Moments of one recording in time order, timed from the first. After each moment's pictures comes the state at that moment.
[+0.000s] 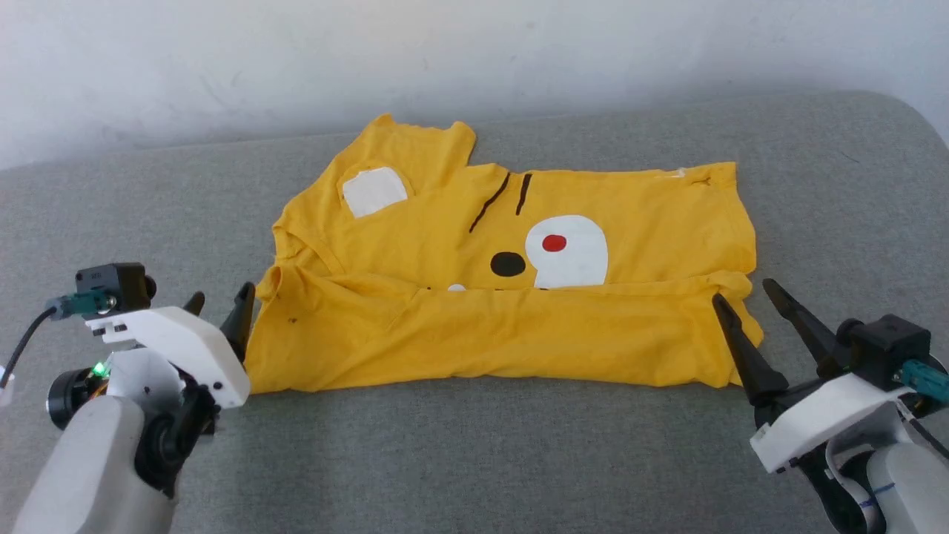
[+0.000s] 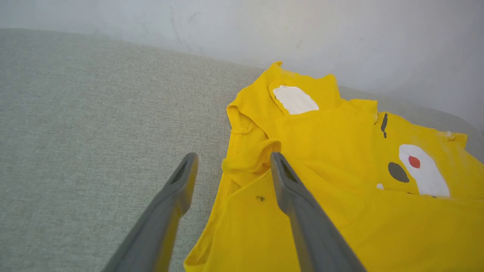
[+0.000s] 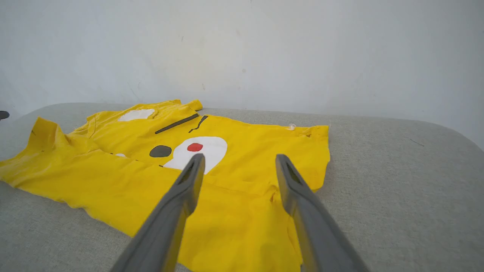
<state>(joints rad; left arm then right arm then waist) -0.34 0.40 -0.18 0.30 -0.69 0.09 0.24 -0.17 -0.35 0.23 0.19 0.44 0.13 -0.13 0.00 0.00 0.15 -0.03</state>
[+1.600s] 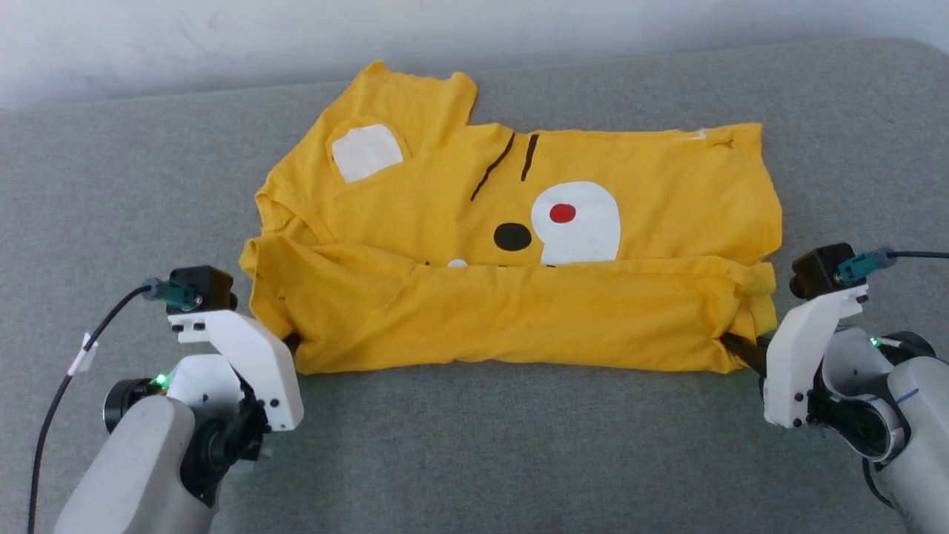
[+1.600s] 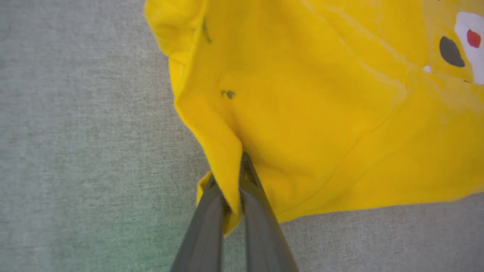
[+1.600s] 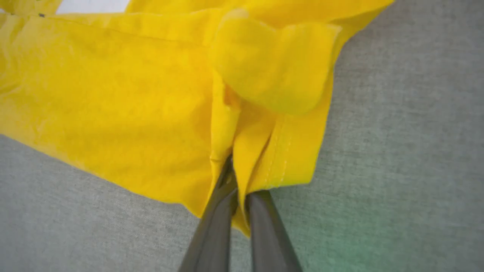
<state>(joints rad) -0.33 0.43 -0.33 0.18 -0.70 0.16 0.58 -0.42 -0.45 0.41 0.42 0.77 0.13 0.55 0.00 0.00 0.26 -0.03</state>
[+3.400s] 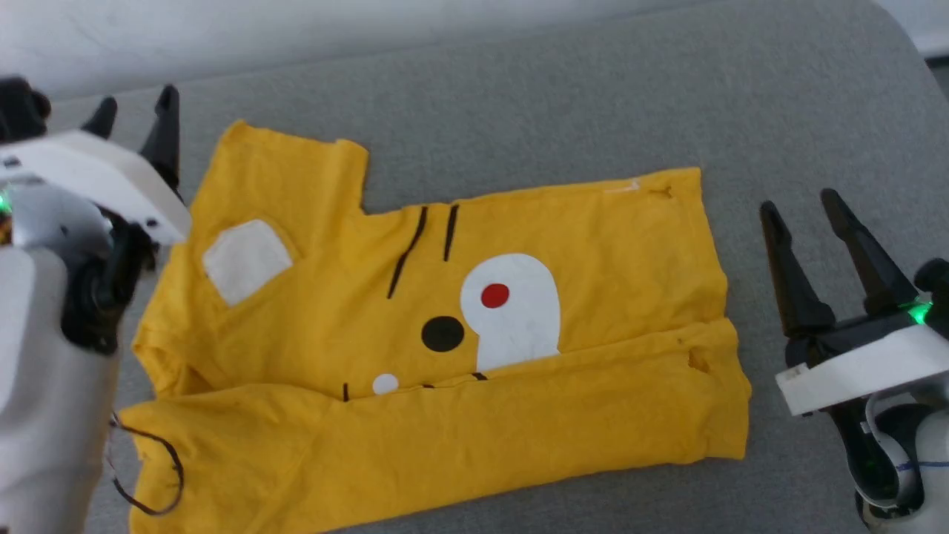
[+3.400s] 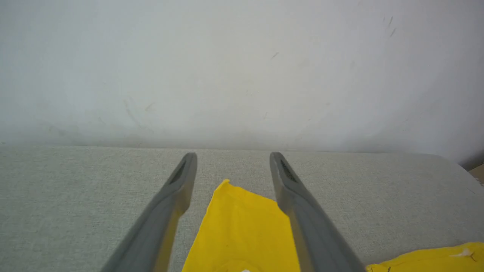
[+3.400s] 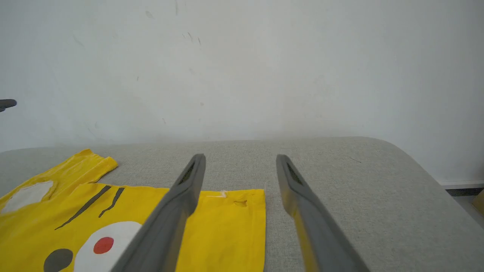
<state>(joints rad) -0.59 0.48 -0.17 0.16 -0.67 0.18 0.28 -0.15 -0.22 0.03 -0.15 0.36 0.13 0.01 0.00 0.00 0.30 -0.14</state>
